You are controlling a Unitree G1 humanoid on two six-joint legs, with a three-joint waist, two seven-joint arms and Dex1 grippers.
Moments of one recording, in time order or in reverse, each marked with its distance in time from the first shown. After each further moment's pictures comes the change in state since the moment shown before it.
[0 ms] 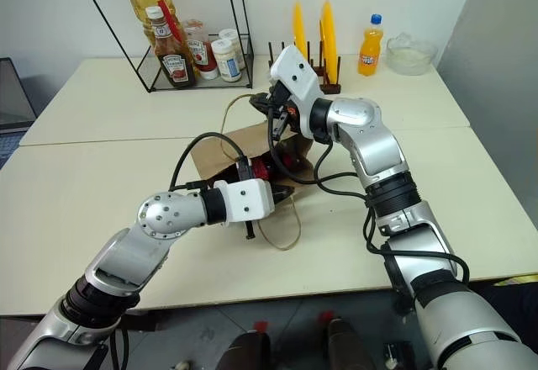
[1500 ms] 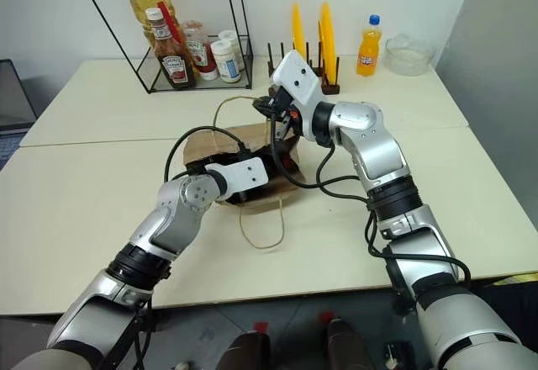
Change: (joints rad) left arm -0.209 -0.168 -0.015 0.536 0.429 0.149 0.143; right arm 0.027 -0.006 0.000 -0.027 -0.014 -0.009 0.000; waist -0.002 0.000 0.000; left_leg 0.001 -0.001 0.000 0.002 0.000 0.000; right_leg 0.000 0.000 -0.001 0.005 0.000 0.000
